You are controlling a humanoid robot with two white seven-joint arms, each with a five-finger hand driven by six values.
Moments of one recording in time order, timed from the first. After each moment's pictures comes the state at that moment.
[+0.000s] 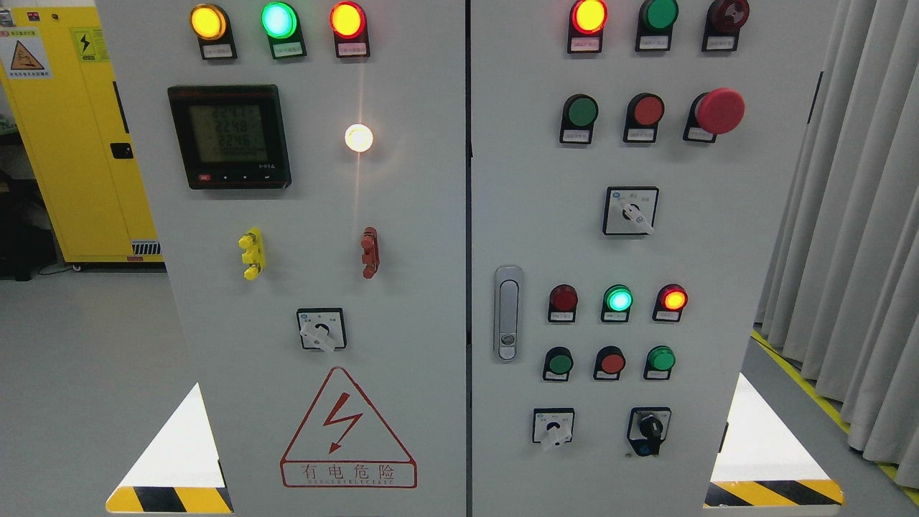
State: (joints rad) left arm 0.00 -0.10 -0.15 0.00 0.09 -0.12 -0.01; right arm 0.03 -0.10 -0.19 -1.85 0.89 -0.70 0.29
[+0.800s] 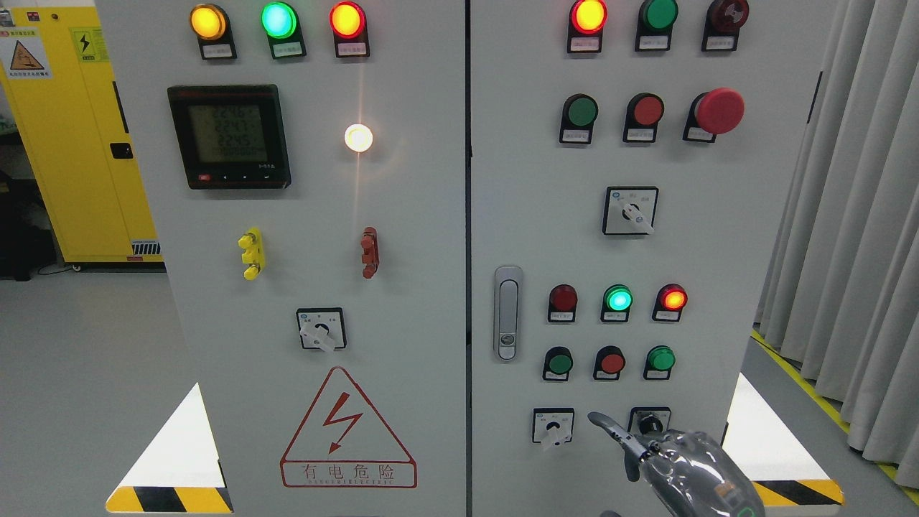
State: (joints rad) left arm 0.00 -0.10 -0.15 0.00 0.09 -0.11 -0.01; right arm -0.20 -0.09 -0.16 -1.87 1.10 -0.59 0.30
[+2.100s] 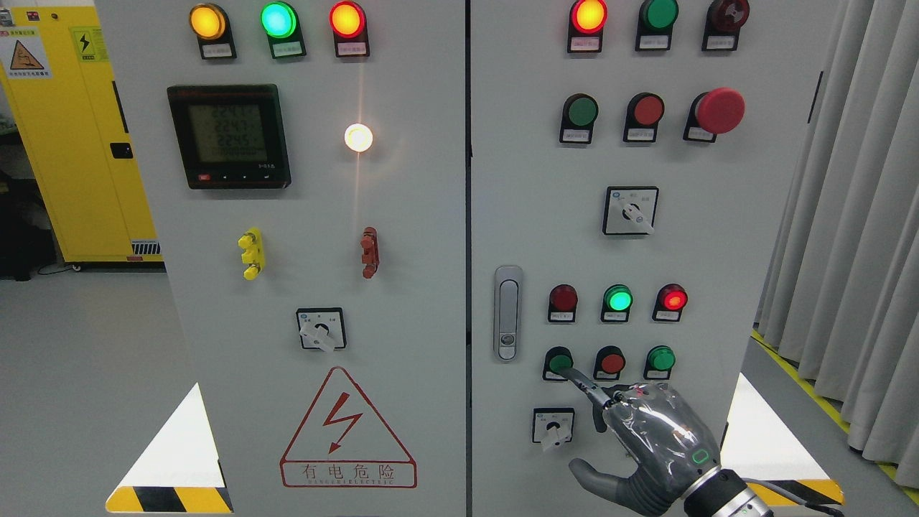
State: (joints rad) left arm 0.00 -0.10 -0.15 0.00 0.09 -0.11 -0.01; right arm -0.34 -0.08 -0.08 -1.76 1.14 -0.51 0.30
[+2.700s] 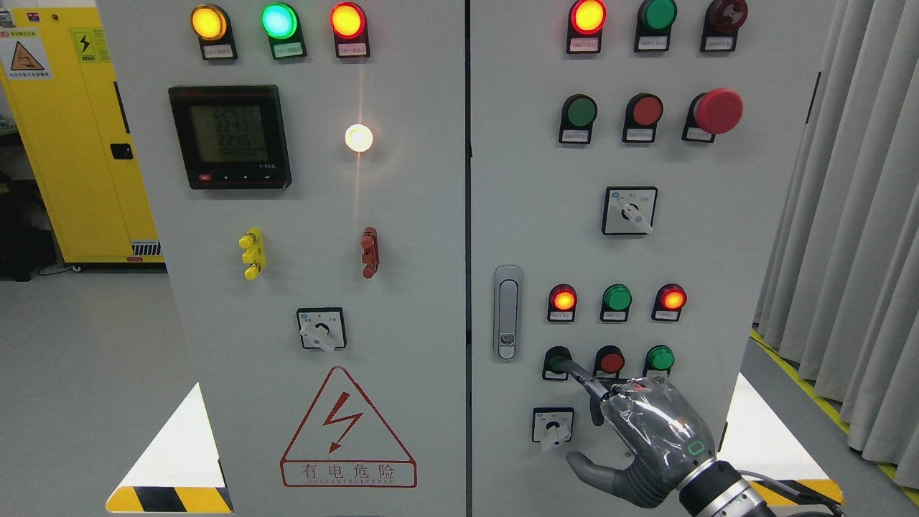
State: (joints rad) left arm 0.00 -0.10 -0.15 0.00 0.09 -0.11 -0.01; right arm -0.36 -0.08 -0.07 -1.72 1.14 -0.50 0.30
